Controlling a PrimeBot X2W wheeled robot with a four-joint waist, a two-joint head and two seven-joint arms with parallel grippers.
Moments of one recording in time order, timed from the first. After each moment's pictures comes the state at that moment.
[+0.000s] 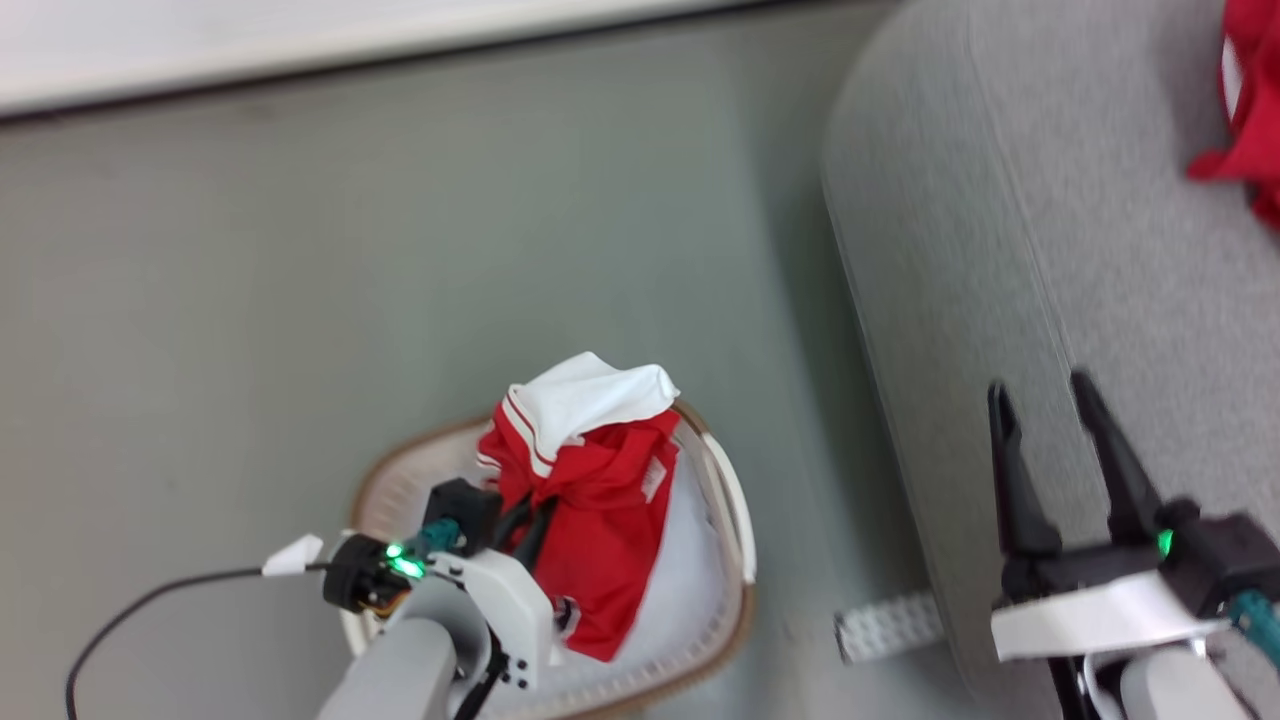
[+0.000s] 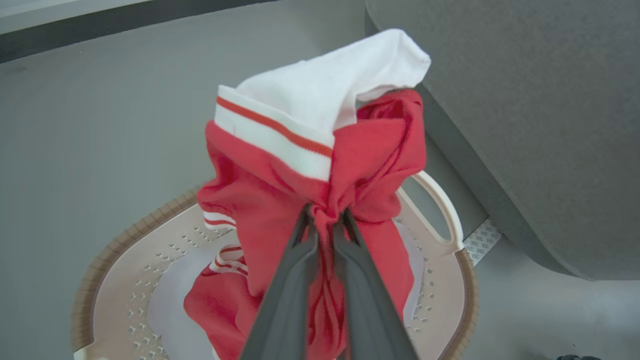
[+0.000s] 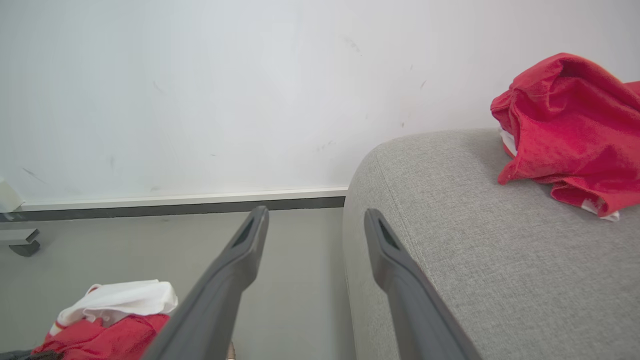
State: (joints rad) left arm -0.60 0.07 -0.46 0.95 -0.19 -0.12 -0.25; right arm -0.26 -0.05 0.09 0.15 0.25 0.13 -0.26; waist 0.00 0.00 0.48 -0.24
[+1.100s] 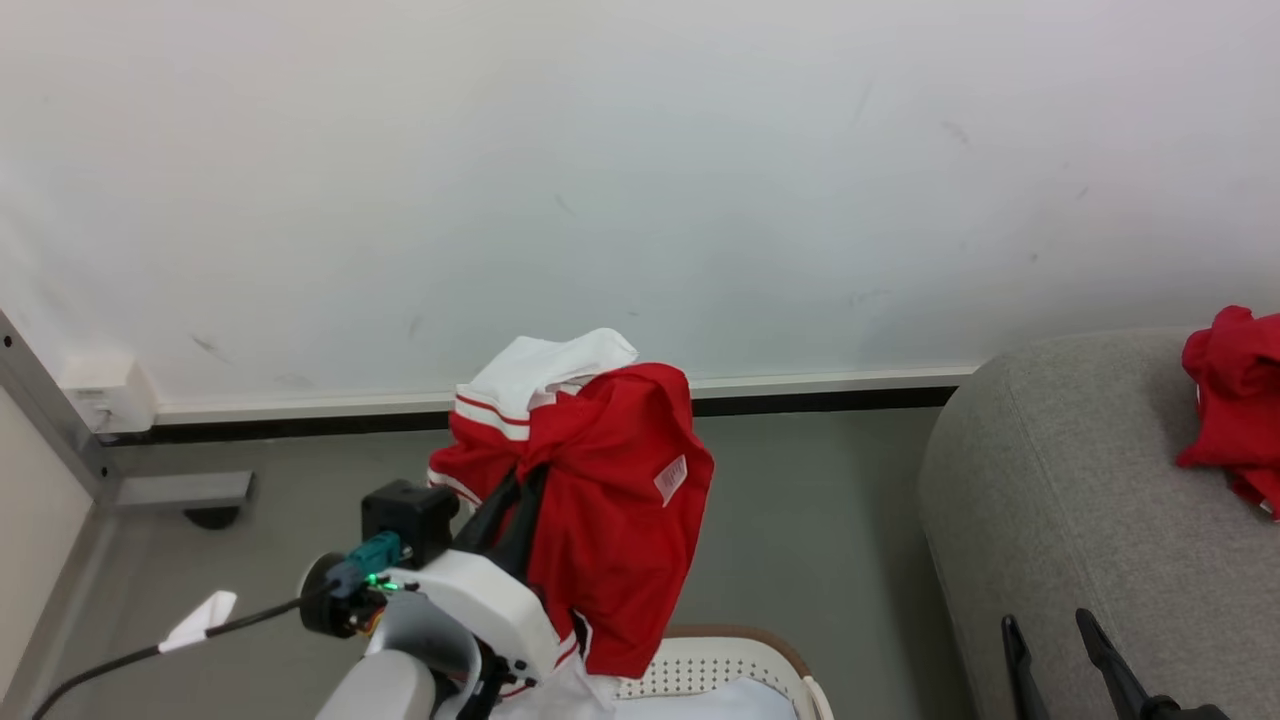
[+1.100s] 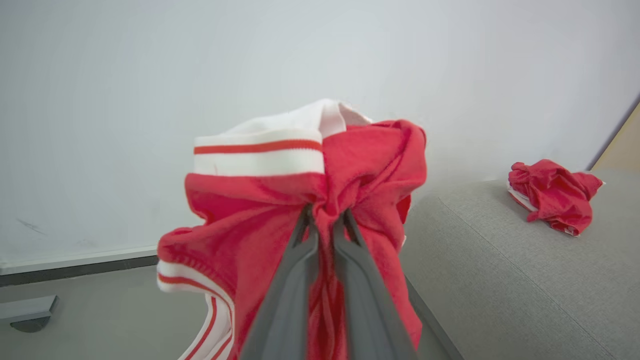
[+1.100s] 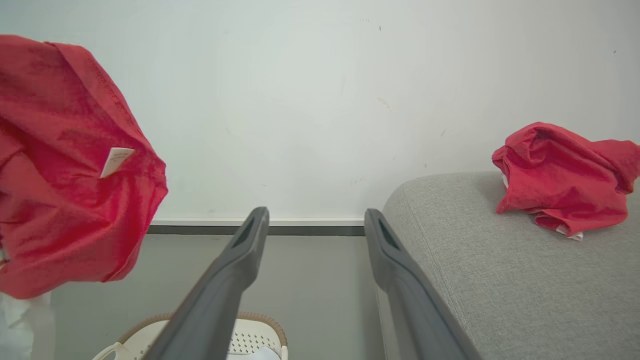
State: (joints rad) left arm -0.32 0.14 -0.39 0.29 -0.37 0.01 -0.05; right arm 0.03 -0.05 0.04 0.27 0.19 0.13 -0.26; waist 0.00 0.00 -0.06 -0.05
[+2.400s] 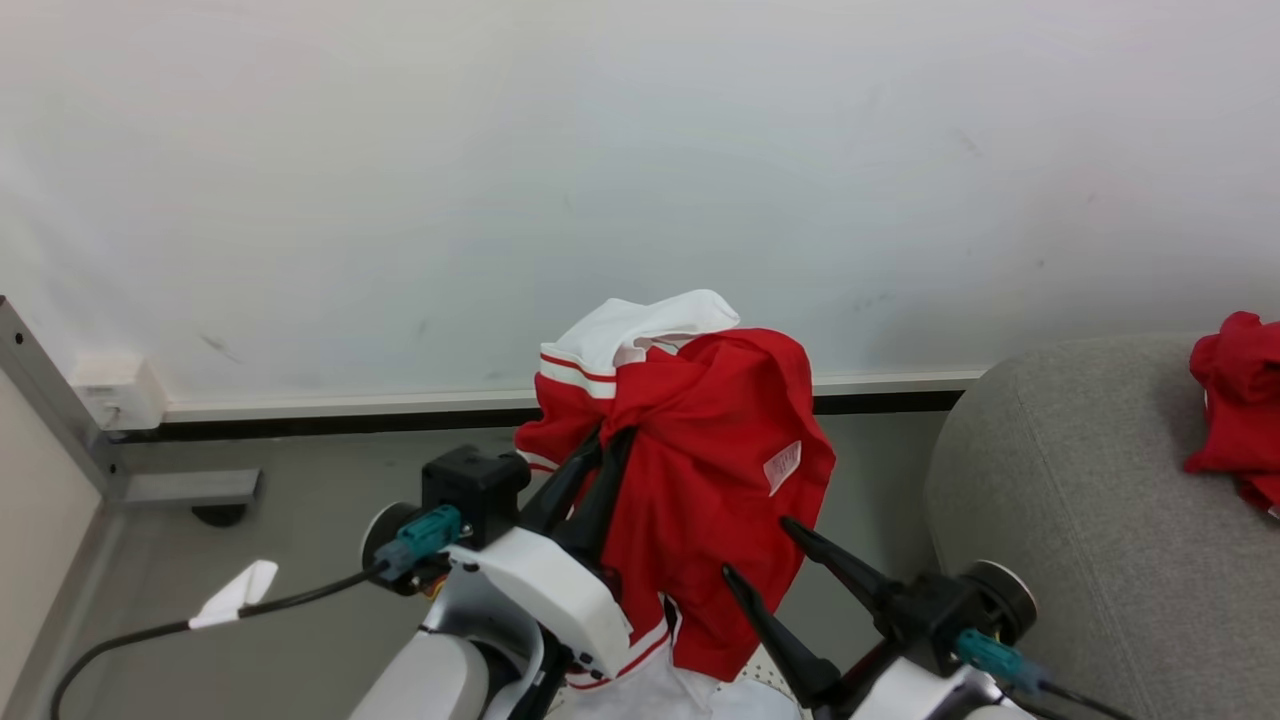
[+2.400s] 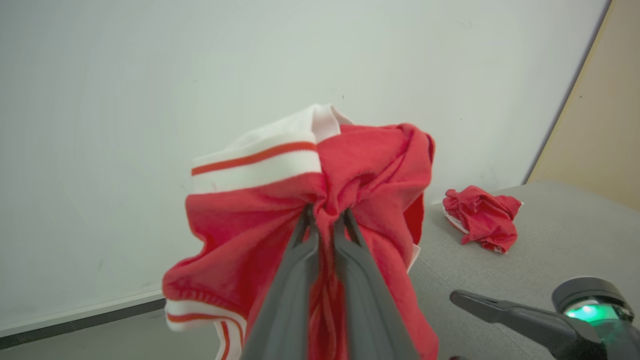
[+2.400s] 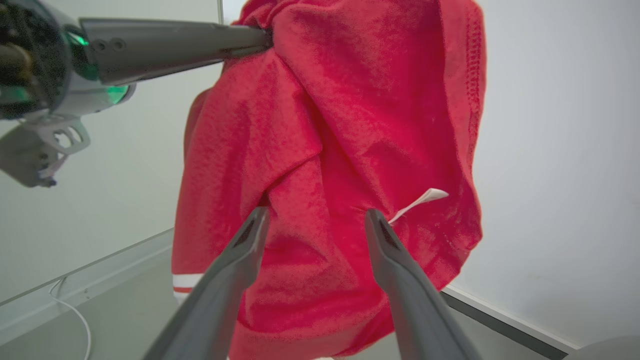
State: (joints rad) left arm -0.34 0.13 -0.47 0.06 -0.38 0.04 0.05; right arm -0.32 -0.19 0.68 0.26 0.41 0.13 -0.16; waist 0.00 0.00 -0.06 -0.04
